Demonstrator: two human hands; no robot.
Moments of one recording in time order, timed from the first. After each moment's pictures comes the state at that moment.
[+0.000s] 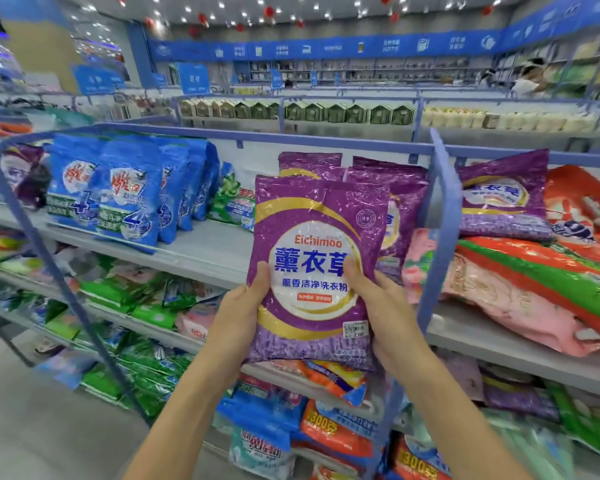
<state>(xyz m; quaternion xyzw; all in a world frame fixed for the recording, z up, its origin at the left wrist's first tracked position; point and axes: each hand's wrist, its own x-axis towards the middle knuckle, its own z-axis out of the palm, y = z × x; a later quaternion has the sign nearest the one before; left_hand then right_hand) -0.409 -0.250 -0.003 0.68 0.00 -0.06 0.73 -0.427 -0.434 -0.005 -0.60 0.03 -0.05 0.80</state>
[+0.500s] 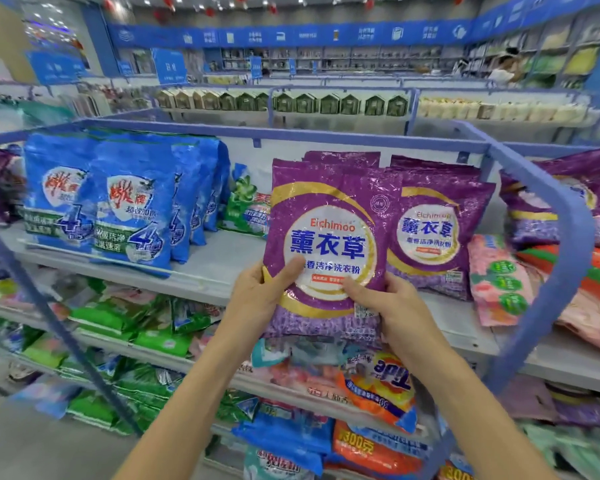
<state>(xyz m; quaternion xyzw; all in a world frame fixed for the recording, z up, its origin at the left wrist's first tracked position) -0.285 -0.176 -0.004 0.65 -0.09 -0.09 0.75 -0.338 -0.363 -0.016 -0.66 0.06 -0.07 0.75</state>
